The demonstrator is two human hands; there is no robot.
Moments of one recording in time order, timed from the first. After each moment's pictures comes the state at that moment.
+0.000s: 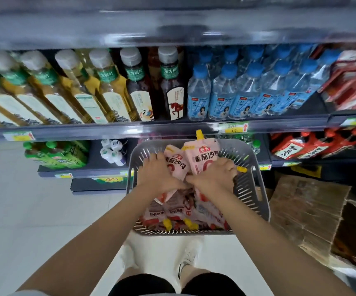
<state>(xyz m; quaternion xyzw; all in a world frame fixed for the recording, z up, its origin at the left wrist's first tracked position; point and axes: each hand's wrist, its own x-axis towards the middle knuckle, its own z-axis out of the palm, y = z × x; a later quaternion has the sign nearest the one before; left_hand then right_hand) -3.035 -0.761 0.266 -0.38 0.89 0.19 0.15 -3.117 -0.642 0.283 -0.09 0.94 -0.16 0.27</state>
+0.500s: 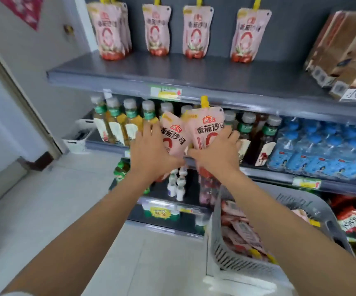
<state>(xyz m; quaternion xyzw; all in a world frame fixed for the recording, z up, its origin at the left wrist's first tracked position) -2.817 -0.925 0.427 -0.41 0.87 0.07 -0.25 -2.933 -0.821 0.450 -0.32 0.88 -0.34 0.05</state>
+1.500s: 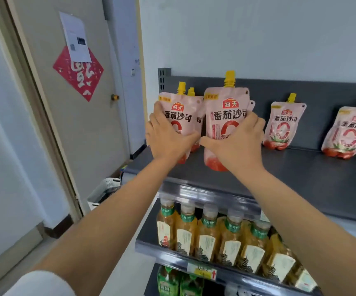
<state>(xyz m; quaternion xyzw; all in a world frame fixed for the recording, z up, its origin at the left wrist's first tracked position) -2.812 -1.276 0.579 -0.41 0.72 0.18 -0.54 -2.884 -1.146 0.607 -0.40 0.76 -0.49 -0.13</state>
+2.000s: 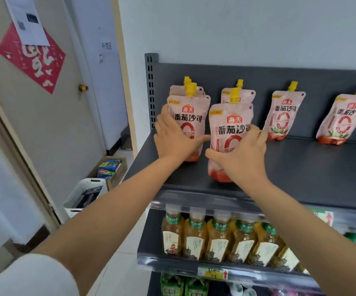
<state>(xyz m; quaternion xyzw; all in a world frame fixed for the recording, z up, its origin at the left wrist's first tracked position) -2.841 -1.340 0.550 -0.34 0.79 0.22 -0.46 -2.886 -1.191 0.566 -0.32 0.82 -0.45 -0.12</state>
